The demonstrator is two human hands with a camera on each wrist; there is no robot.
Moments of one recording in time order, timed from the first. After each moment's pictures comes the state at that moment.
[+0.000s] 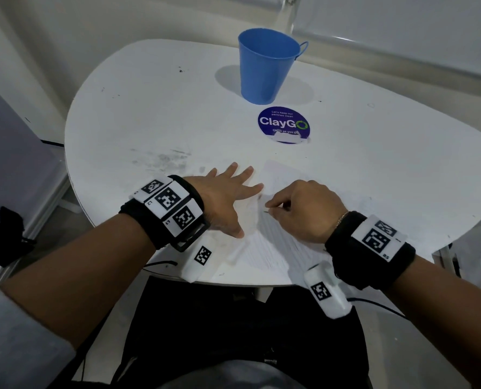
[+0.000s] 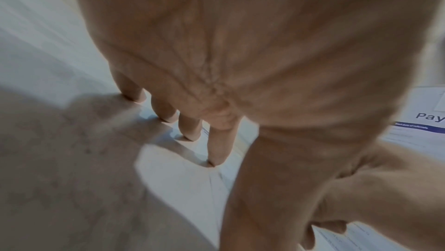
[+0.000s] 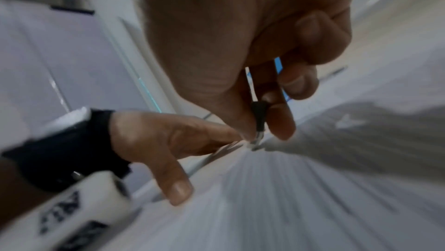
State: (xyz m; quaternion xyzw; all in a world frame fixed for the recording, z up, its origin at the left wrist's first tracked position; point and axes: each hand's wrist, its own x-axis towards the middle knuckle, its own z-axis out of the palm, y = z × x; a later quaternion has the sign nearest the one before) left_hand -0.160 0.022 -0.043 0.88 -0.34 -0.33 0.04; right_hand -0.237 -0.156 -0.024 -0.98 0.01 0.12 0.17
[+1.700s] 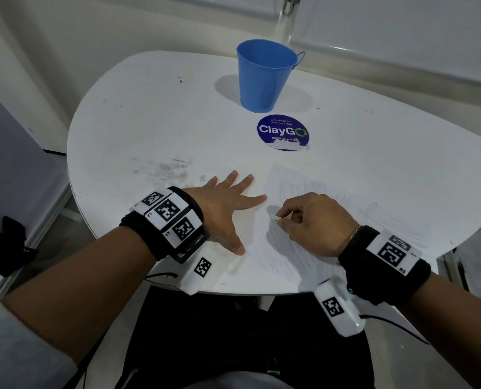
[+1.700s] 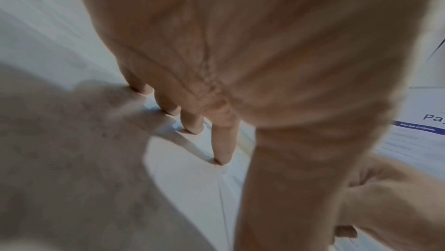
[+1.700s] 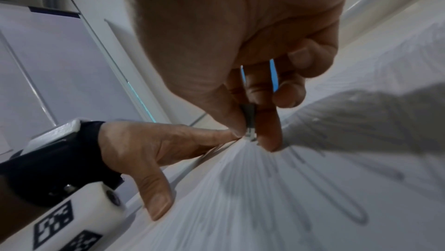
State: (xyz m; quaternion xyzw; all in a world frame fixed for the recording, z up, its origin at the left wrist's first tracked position) left_hand -0.156 0.027 -0.049 0.87 -0.36 -0.33 0.04; right_hand -0.246 -0.173 -0.032 -0.96 0.03 0.12 0.23
